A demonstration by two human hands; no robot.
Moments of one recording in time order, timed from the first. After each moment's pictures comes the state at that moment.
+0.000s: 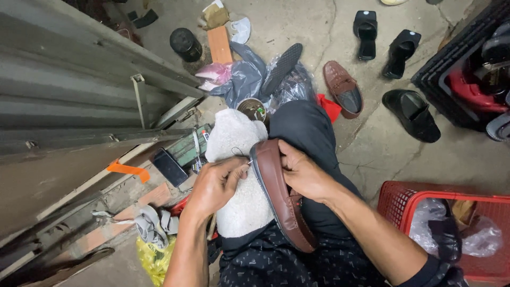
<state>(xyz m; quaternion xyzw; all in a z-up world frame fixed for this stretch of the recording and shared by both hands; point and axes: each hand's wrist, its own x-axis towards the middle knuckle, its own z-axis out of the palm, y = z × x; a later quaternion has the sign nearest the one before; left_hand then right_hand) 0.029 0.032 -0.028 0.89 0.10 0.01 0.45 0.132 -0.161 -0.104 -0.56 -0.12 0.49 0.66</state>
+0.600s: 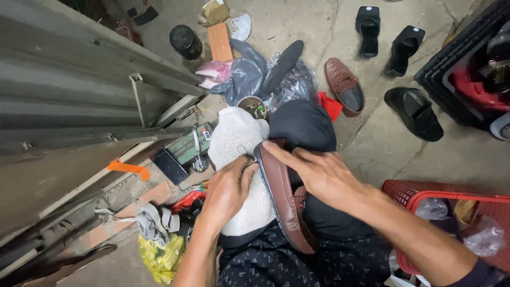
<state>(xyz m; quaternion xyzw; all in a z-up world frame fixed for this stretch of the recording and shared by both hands) 0.027 0.003 -0.034 0.90 0.21 -0.09 0.36 0.164 -0.195 -0.030 -0.80 -0.49 0.17 0.31</state>
